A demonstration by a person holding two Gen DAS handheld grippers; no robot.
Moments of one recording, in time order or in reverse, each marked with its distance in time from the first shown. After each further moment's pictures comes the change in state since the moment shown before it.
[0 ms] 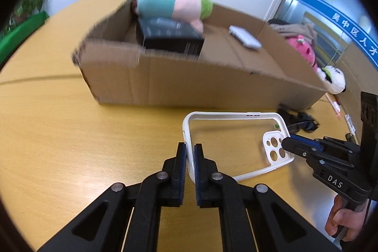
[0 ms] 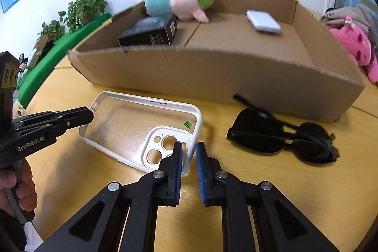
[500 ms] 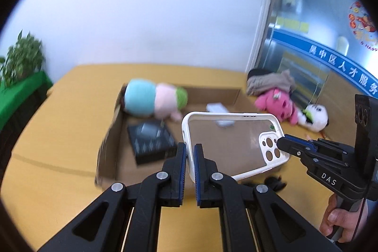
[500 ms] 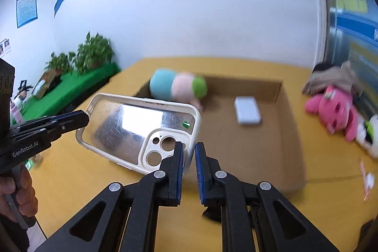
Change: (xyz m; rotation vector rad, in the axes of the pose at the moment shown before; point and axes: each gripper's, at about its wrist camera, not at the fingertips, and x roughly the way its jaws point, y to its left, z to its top) left arm -0.091 -0.052 0.106 0.119 -0.302 -0.011; right arm -0.110 -0.002 0.092 -0.045 -0.322 -0.038
